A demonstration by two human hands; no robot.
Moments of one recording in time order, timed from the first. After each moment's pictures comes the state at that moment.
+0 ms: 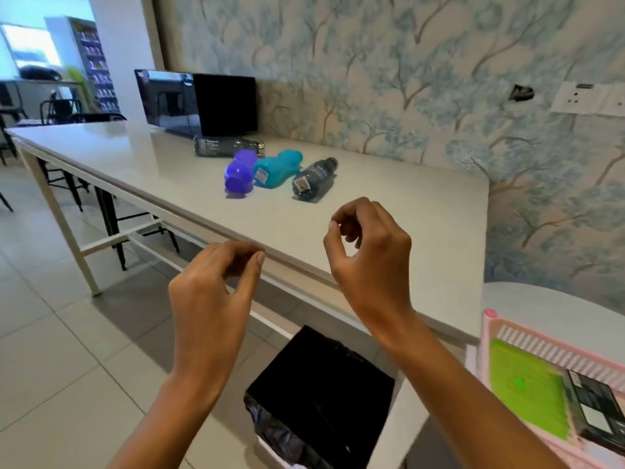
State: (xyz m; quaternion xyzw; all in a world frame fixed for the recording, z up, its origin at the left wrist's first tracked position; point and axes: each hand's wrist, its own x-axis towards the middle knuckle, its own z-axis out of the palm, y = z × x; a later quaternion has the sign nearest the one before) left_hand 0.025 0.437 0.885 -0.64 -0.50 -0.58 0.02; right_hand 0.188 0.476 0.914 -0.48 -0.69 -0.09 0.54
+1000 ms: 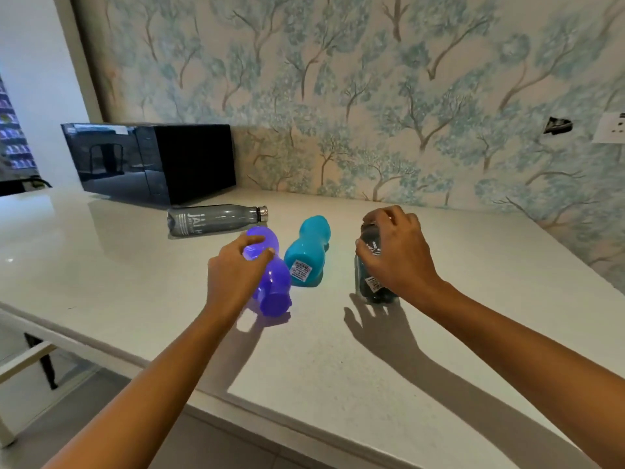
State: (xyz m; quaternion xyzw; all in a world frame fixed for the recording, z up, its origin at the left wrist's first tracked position) left_hand -0.141 0.903 0.904 -0.65 -0.55 -0.49 -0.17; right_hand 0.090 0.862 0.925 -0.65 -0.64 -0.17 0.36
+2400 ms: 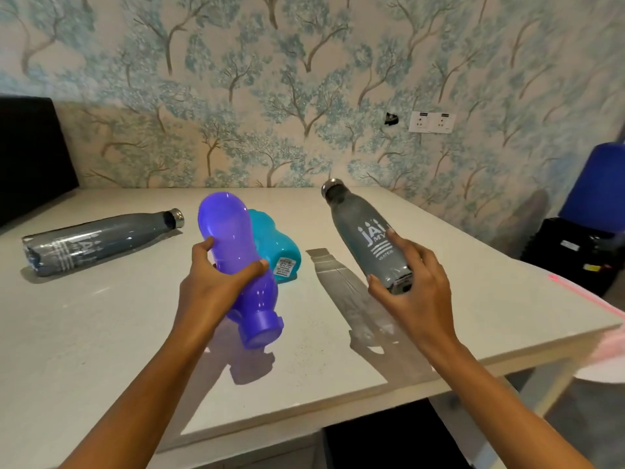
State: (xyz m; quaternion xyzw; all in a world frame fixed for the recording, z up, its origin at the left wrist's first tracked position) left_hand -0.221 0.985 0.893 -0.69 -0.36 -0.39 -0.48; right_hand -0.035 0.779 0.879 -0.78 -0.39 -0.23 0.43
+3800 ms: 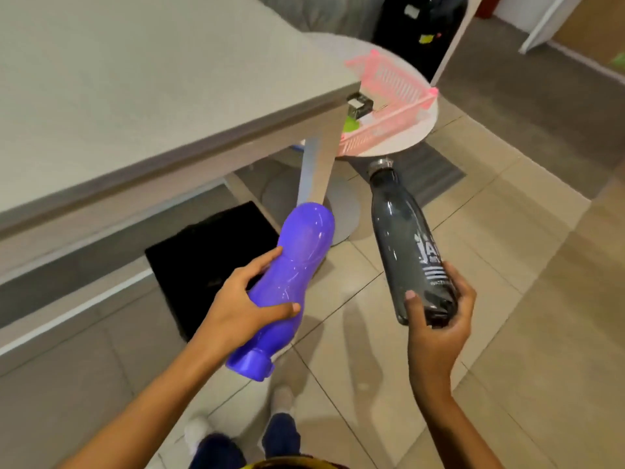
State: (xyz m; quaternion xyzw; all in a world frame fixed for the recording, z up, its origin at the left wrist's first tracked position) left_hand -0.059 0.584 0.709 -0.77 -0.18 0.02 -0.61; right_hand -0.009 0.337 0.695 -0.75 0.01 -0.21 0.63
